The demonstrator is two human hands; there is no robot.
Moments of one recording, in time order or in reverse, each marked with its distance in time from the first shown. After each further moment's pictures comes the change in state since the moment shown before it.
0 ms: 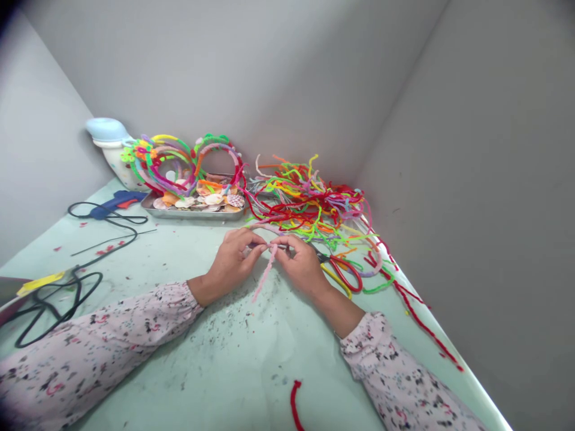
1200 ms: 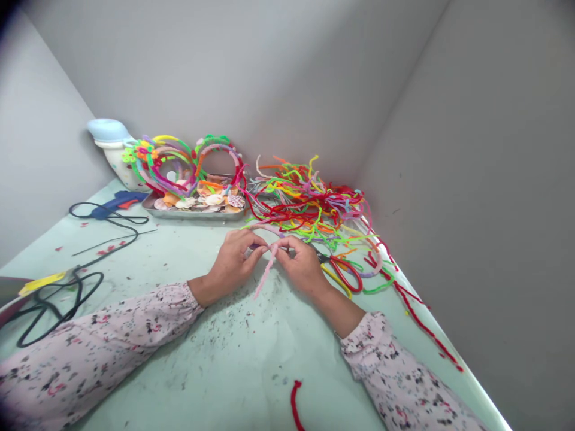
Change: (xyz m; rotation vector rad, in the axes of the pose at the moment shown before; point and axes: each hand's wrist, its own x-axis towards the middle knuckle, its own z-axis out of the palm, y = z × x) left_hand 0.000 0.000 0.001 0.013 -0.013 0.013; right_hand 0.000 -0.002 -0.002 0.005 -0.019 0.066
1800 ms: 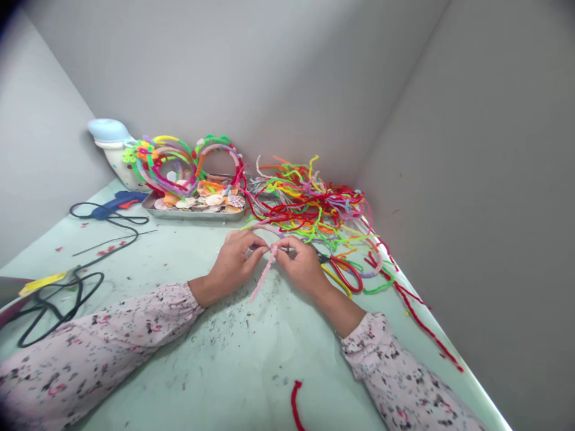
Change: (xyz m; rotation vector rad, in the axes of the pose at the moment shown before) left_hand 0.000 0.001 -0.001 -0.002 -0.012 -0.006; right_hand 0.000 -0.001 -0.002 0.021 -0.026 -0.022
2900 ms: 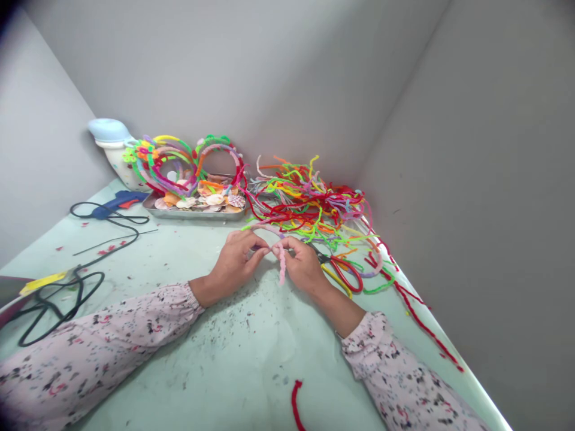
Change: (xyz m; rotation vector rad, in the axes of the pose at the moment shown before) left_hand 0.000 -0.002 0.002 0.013 -0.031 0.007; right_hand 0.000 0.000 0.000 0.005 -0.046 0.062
